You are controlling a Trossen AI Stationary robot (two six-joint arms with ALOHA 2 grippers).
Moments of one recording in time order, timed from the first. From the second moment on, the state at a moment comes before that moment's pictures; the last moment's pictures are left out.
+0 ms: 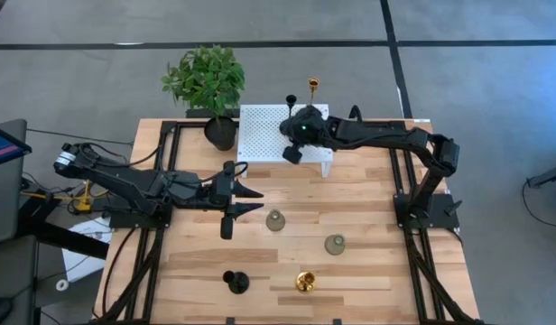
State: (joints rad) left arm -0.33 0.97 0.95 0.06 -0.34 -0.06; right arm -0.34 1.74 1.35 -0.33 0.27 -0.14
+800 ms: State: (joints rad) left arm -0.33 0.97 0.95 0.04 -0.34 -0.06; right arm -0.41 1.74 1.35 -0.13 0.32 -0.19
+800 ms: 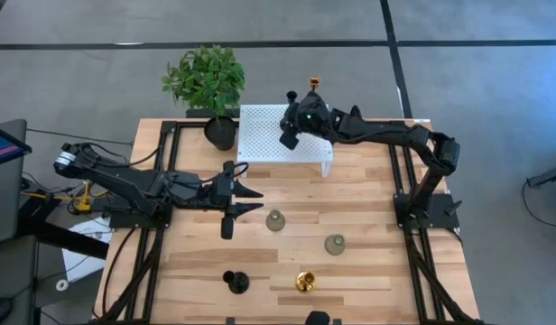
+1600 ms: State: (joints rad) left arm -0.33 0.97 0.95 0.03 -0.35 -0.07; right arm -0.25 1.72 1.48 -0.67 0.18 -0.15
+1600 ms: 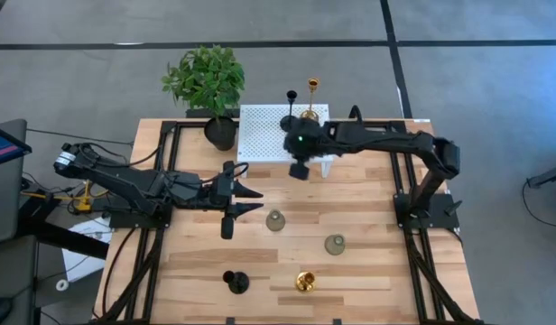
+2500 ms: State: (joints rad) left arm -0.33 0.98 0.95 -0.03 -0.35 -0.07; right arm -0.16 1.12 0.87 -0.24 0.26 0.11
